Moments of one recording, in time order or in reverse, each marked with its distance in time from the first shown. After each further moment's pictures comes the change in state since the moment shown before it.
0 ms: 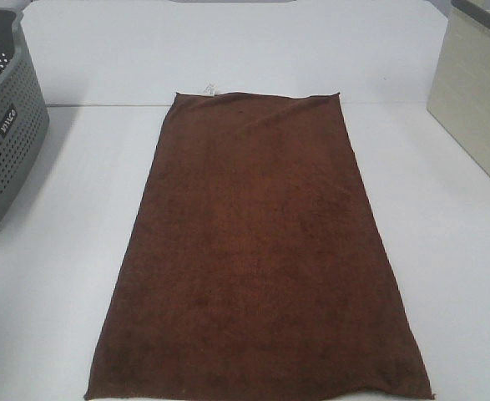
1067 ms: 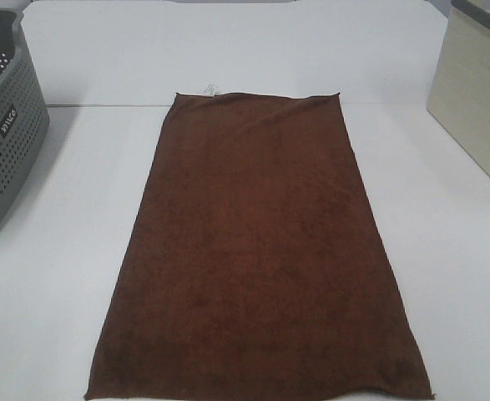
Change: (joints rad) left arm 0.000 -0.749 0.423 -0.140 -0.034 0.083; right arm 0.000 -0.518 0.285 -0.014 -0.103 -0.101
